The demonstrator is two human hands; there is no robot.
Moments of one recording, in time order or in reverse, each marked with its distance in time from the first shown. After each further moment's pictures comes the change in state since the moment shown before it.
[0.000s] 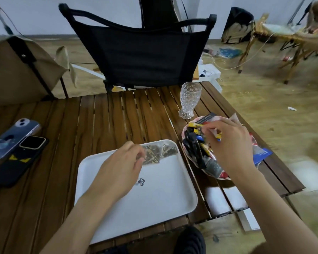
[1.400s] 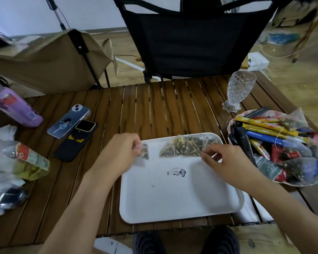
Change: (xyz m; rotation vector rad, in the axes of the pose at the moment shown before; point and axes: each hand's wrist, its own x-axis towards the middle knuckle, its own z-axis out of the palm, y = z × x) left_hand -0.016 -0.080 -0.054 0.095 -0.106 -0.329; right_hand -0.035 -0.066 0.061 0.418 -0.596 -0.001
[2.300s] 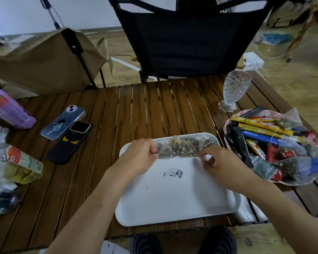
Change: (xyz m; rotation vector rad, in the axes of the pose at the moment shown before) left_hand 0.026 0.024 0.044 -0.086 -0.115 0.015; right_hand 0.002 0.009 0.006 -0.122 -0.104 0.016
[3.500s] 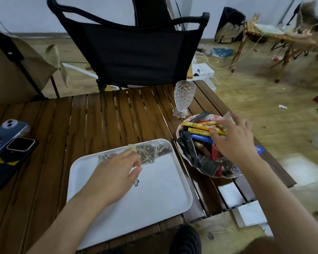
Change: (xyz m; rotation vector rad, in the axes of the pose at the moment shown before) left_hand -0.033 0.061 0.010 0.206 0.042 0.338; right_hand -0.016 0.079 -0.103 -0.298 0.454 0.451
